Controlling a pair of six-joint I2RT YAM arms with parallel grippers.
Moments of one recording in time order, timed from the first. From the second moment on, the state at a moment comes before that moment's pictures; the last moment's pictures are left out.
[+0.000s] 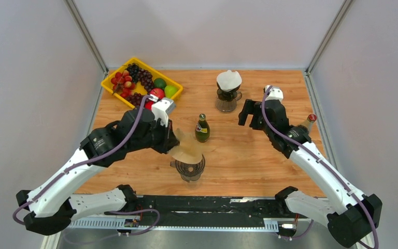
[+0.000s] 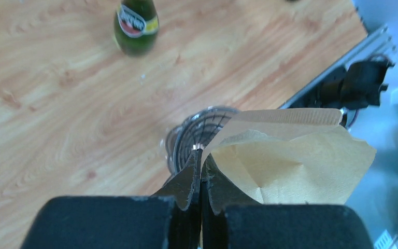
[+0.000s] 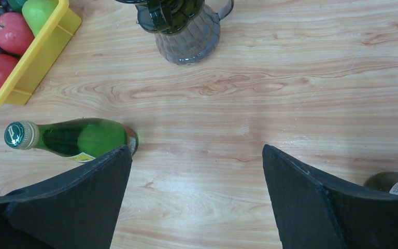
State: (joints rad) left arm -0.92 0.96 1.33 -0.95 -0.05 -0.44; right arm 0.50 1.03 0.93 -0.43 0.28 0.47
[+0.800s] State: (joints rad) left arm -0.92 1.08 1.27 -1.10 0.11 -0.41; right arm 0.50 1.06 0.93 -0.43 0.25 0.43
